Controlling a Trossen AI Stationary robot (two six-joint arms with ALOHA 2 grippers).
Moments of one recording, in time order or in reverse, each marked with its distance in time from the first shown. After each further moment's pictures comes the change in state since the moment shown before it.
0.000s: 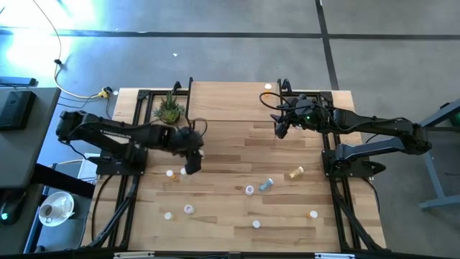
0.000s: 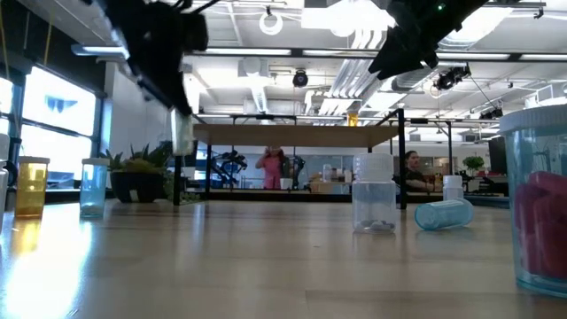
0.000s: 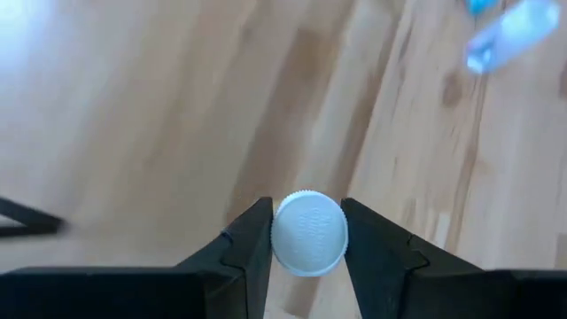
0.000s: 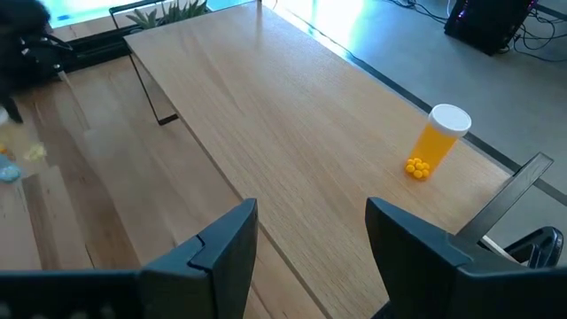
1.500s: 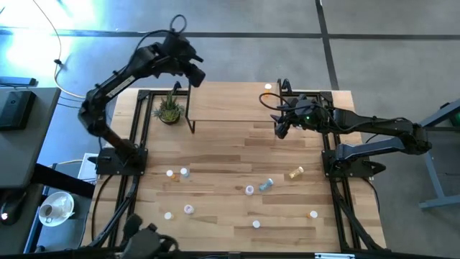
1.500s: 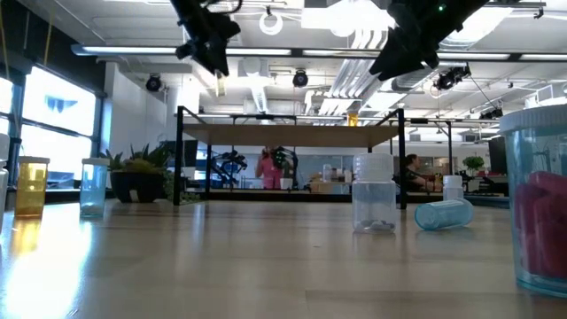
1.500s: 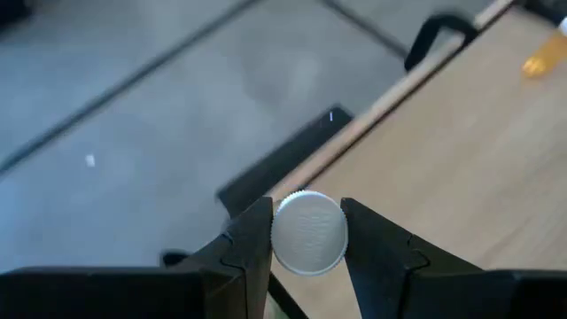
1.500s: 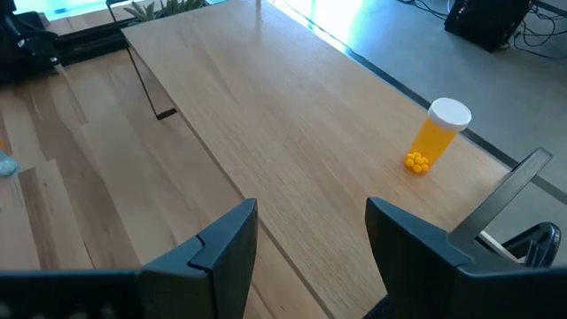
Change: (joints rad) left arm 0.793 0.312 0.826 -0.358 0.014 0.335; right arm 0.000 0.000 0.000 -0.016 0.000 0.000
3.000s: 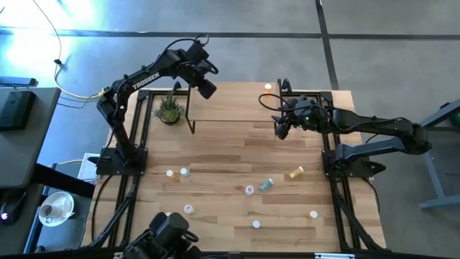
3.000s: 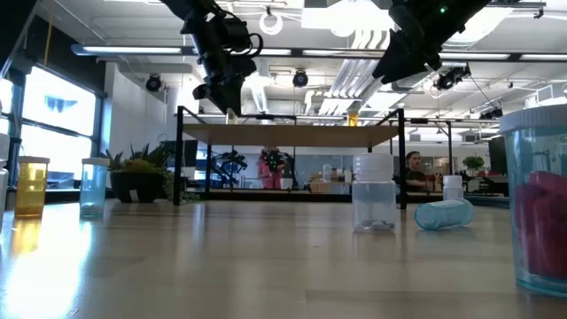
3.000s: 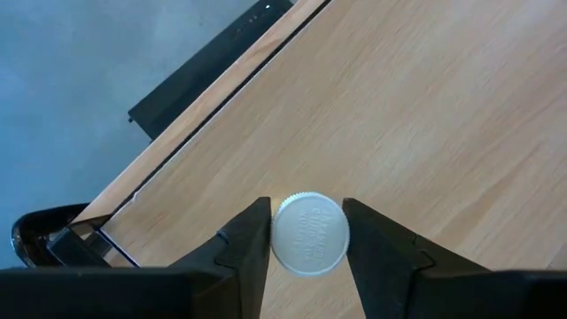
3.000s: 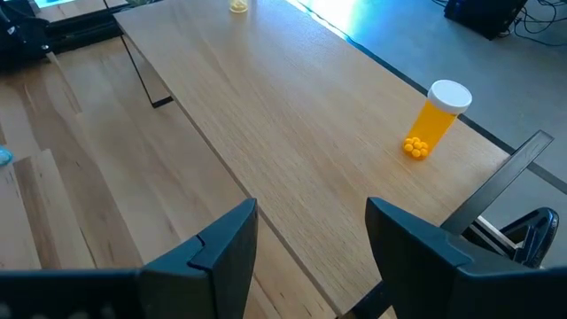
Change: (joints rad) left arm -0.012 0.219 0.004 -0.074 0.199 -0.017; right arm 0.000 0.000 0.000 -0.035 0.000 0.019
